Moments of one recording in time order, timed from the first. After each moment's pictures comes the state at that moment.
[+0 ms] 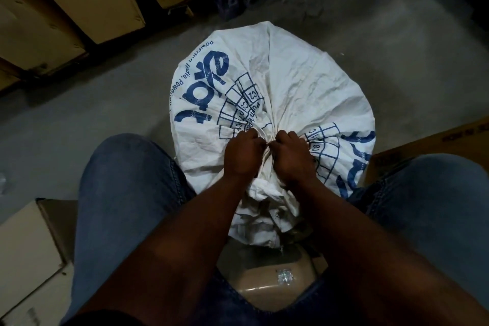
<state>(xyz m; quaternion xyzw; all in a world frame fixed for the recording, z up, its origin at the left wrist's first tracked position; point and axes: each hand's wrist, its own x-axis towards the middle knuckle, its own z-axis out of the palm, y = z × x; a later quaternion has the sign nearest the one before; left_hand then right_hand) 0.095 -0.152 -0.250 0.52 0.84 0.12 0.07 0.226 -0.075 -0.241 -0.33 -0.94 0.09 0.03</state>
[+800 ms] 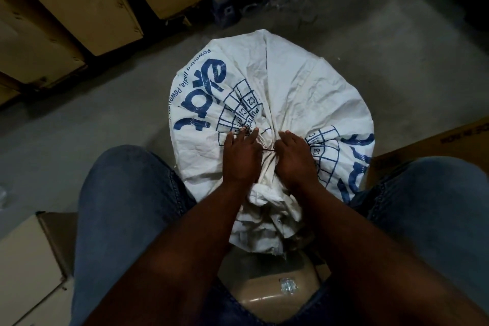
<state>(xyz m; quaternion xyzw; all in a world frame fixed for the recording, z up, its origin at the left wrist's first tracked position) 0.091 -0.153 -0.254 0.55 0.83 0.09 0.06 0.226 -0.069 -0.250 -0.38 -0.91 0.16 0.05</state>
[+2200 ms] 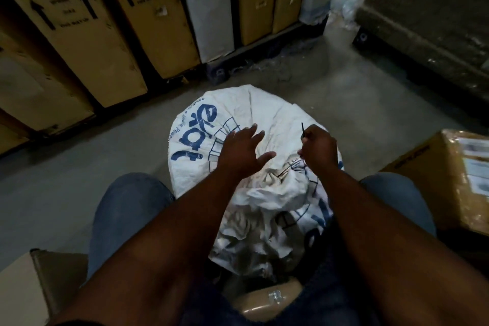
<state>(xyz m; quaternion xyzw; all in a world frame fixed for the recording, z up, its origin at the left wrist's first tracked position) 0.076 -0.106 -0.151 0.61 0.78 0.11 0.05 0.259 0.002 -0.128 -0.58 -0.66 0.40 0.26</state>
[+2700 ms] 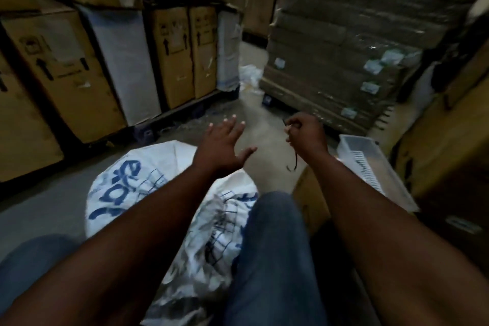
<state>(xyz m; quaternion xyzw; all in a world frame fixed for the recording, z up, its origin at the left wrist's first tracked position) 0.193 -0.045 0.014 0.69 0.69 0.21 -0.02 0.411 0.037 0.064 -0.57 -0.68 0.27 0.37</state>
